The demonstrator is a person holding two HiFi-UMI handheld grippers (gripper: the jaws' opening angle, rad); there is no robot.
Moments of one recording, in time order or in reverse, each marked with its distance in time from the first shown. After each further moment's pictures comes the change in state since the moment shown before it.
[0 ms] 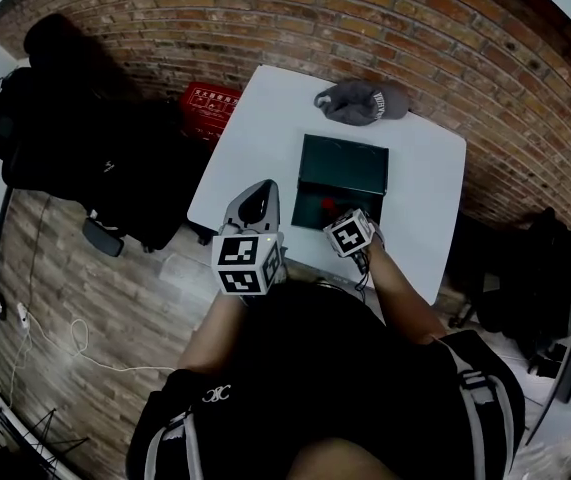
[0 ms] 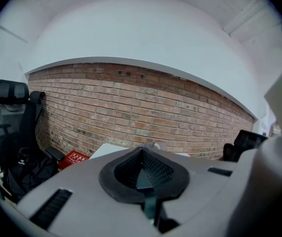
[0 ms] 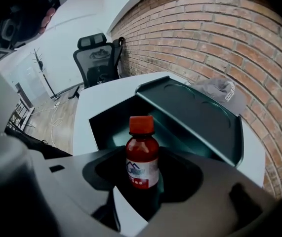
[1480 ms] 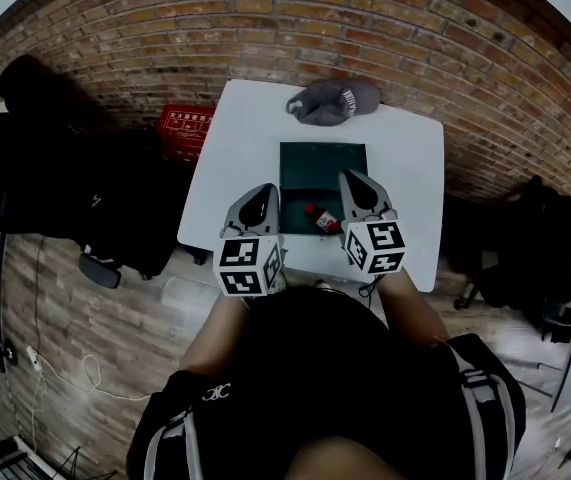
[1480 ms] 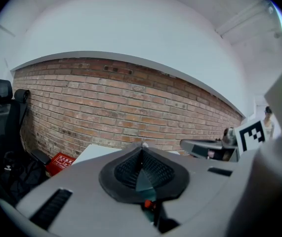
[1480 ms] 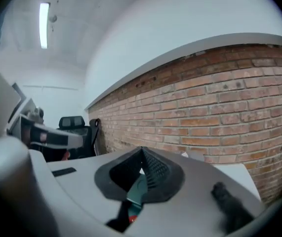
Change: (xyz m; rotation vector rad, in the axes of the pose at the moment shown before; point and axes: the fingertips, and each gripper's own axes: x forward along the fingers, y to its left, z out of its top) left arm 0.023 -0.030 0.003 0.044 0.024 -0.127; right arm -0.224 -0.055 0.127 0.295 -0.868 -0.255
